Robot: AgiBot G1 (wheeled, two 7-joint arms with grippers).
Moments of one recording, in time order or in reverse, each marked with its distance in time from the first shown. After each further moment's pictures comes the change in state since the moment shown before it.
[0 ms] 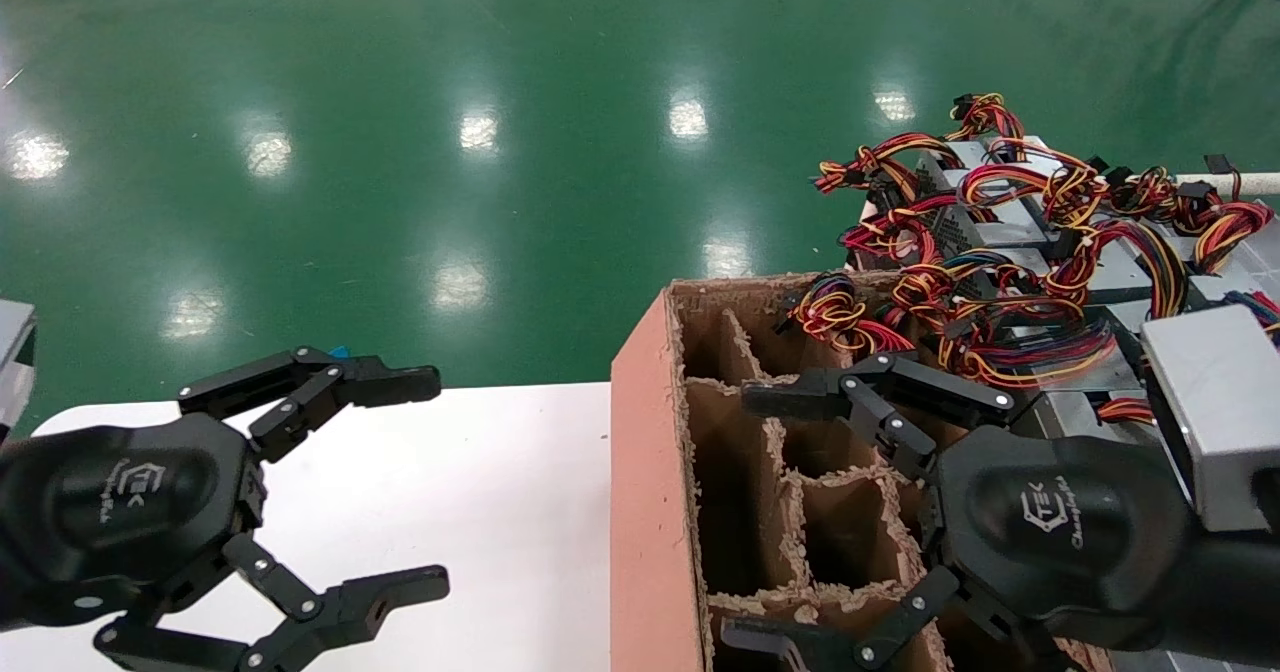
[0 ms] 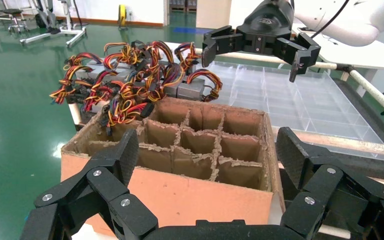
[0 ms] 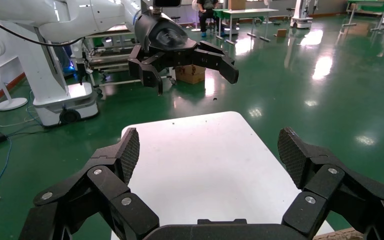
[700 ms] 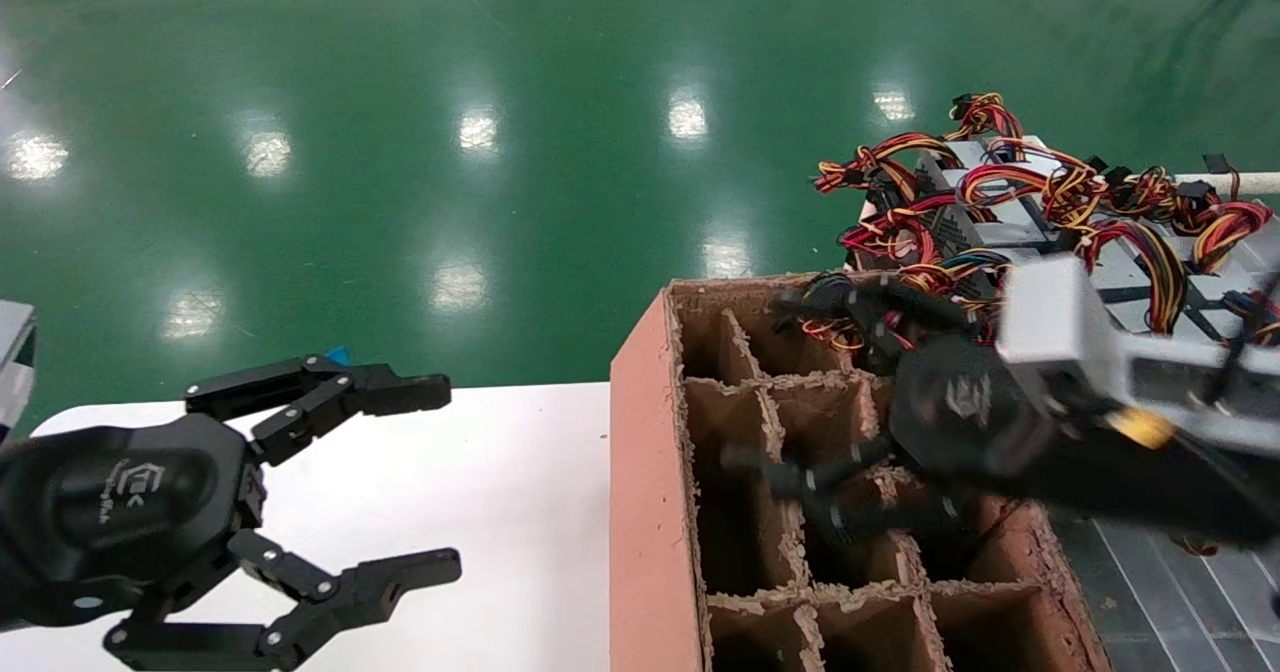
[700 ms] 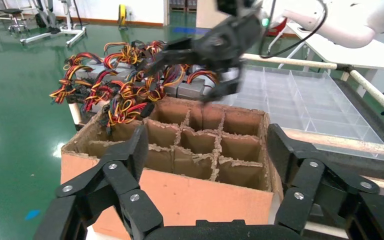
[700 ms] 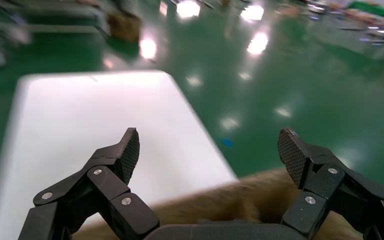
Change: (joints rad) left arm 0.000 0.000 0.000 0.000 0.000 0.000 0.000; right arm 0.083 -0.052 -0.029 -0.012 -0.264 0.225 -0.094
